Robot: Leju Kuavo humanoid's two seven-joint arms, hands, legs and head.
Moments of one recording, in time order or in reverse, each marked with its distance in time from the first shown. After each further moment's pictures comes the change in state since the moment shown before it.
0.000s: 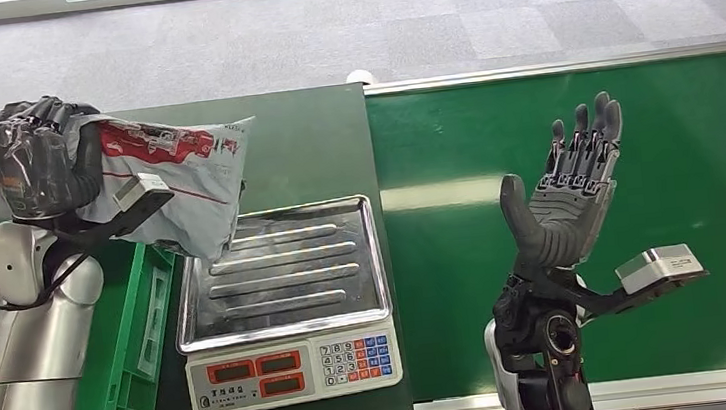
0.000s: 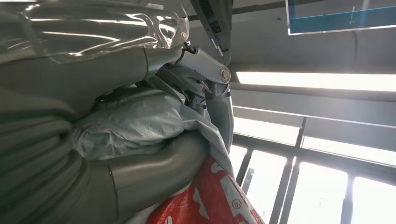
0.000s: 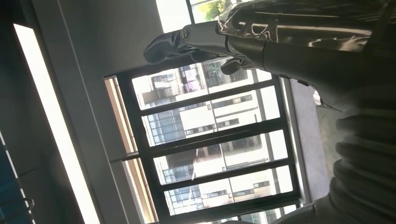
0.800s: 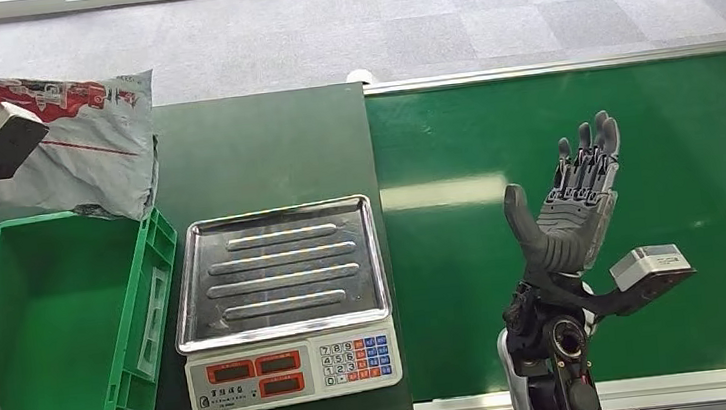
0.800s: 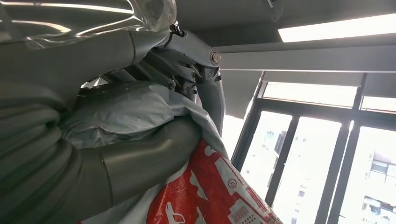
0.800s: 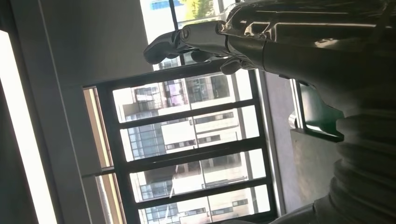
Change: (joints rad) left arm -0.243 0.176 0.157 0.312 0.141 -0.165 -0.081; right arm 0.013 -0.040 -0.045 0.060 0.028 -0.021 0.000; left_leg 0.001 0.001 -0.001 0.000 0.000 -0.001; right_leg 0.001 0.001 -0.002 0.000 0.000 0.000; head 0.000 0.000
